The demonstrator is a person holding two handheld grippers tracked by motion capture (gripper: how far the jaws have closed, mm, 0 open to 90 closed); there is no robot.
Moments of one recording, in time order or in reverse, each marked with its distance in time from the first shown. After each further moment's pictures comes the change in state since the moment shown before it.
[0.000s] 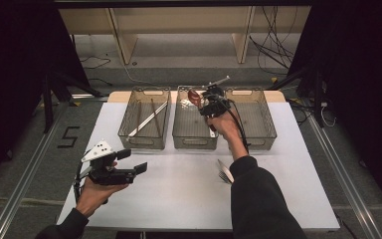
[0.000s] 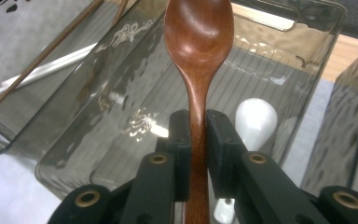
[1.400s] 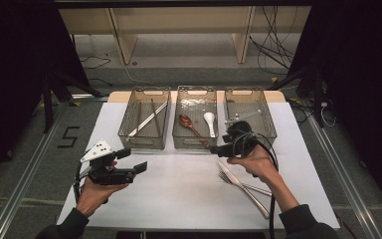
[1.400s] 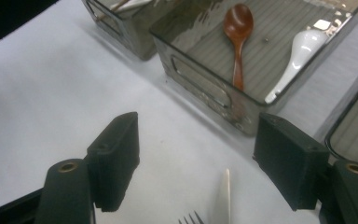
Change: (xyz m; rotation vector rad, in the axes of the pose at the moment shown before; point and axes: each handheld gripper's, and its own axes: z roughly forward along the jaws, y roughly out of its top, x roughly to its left) left arm 0.000 0.001 -0.001 -0.013 -0.001 0.006; right arm 0.004 -0.108 -0.089 -0.035 0.216 -0.145
